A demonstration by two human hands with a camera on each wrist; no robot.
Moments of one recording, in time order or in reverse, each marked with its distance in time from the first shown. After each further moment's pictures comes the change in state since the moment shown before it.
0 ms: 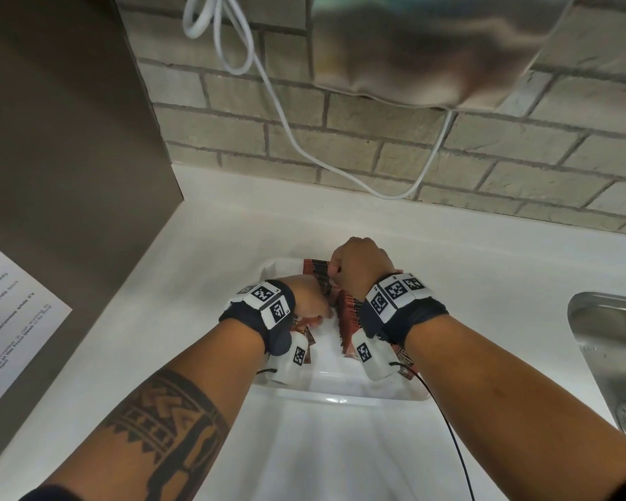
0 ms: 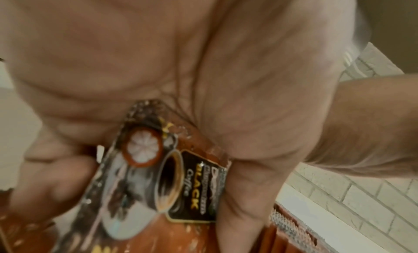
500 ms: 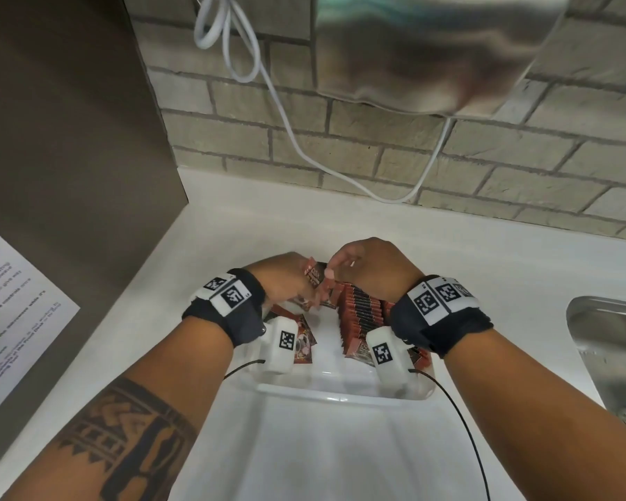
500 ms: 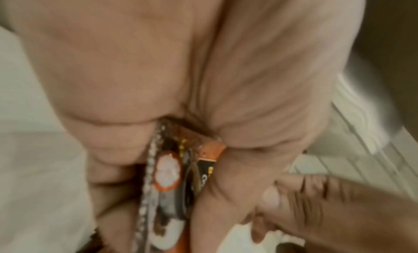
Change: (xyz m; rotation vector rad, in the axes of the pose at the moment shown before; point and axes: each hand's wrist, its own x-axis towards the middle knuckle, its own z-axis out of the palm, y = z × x) left_hand -0.041 -0.025 -0.023 -0.511 0.145 0.206; right_hand -0.030 0.017 -0.026 0.515 -0.025 -0.119
